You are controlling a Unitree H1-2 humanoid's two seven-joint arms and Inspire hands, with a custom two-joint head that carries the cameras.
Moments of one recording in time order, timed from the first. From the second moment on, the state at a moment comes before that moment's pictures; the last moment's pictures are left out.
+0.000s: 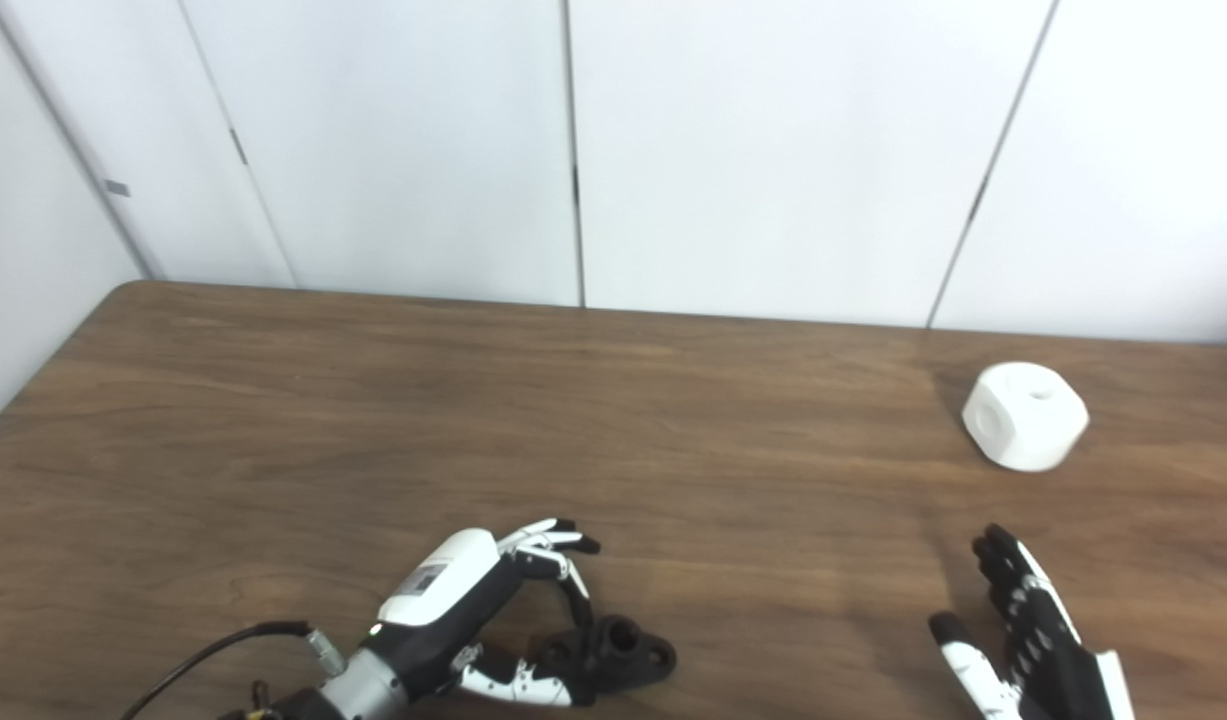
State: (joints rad) left arm 0.08 0.34 -0.42 -0.38 0.63 0.13 -0.21; right arm 0.29 -0.14 -0.12 -0.27 0.05 -0.07 0.01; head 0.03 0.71
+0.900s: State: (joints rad) left arm 0.12 0.32 -0.38 -0.29 0.86 -0.01 -0.08; right arm 0.29 -0.14 -0.10 -0.31 0.06 0.00 -0.01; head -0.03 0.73
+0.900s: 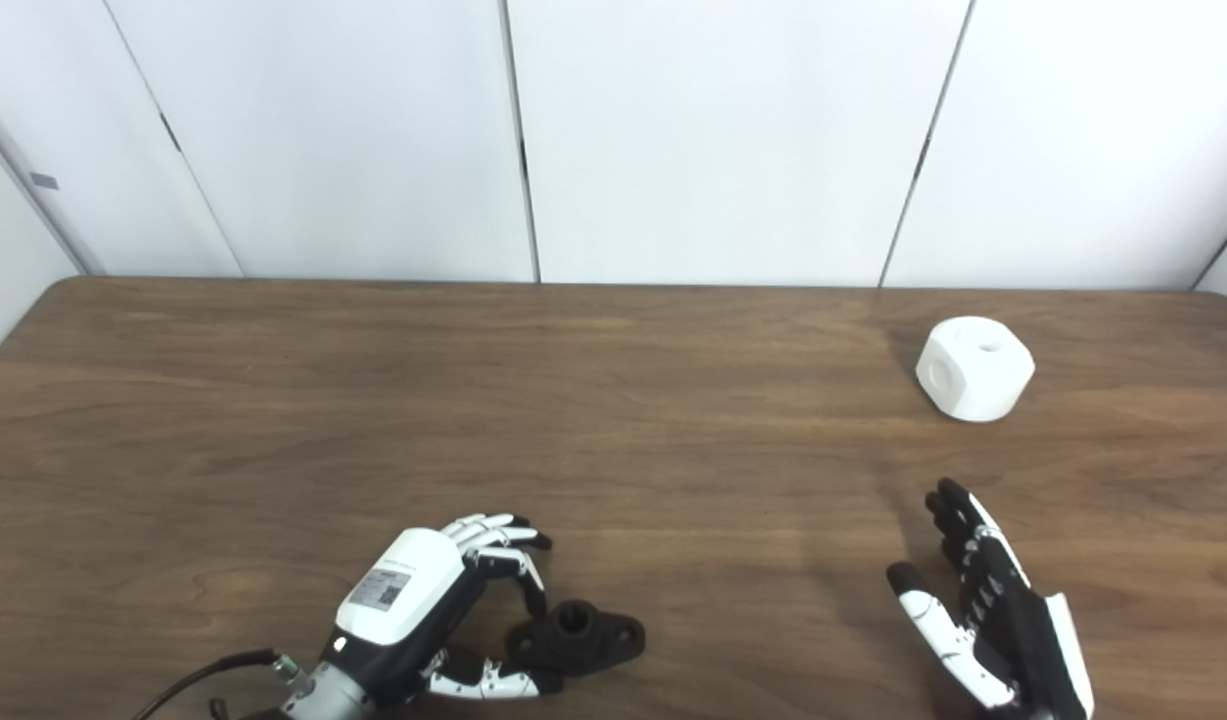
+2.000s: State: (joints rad) left arm 0.12 0.34 -0.30 -0.27 0.80 -0.06 -0.08; right arm -0.11 -0.22 -0.10 -0.32 -0.46 0.41 -0.09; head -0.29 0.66
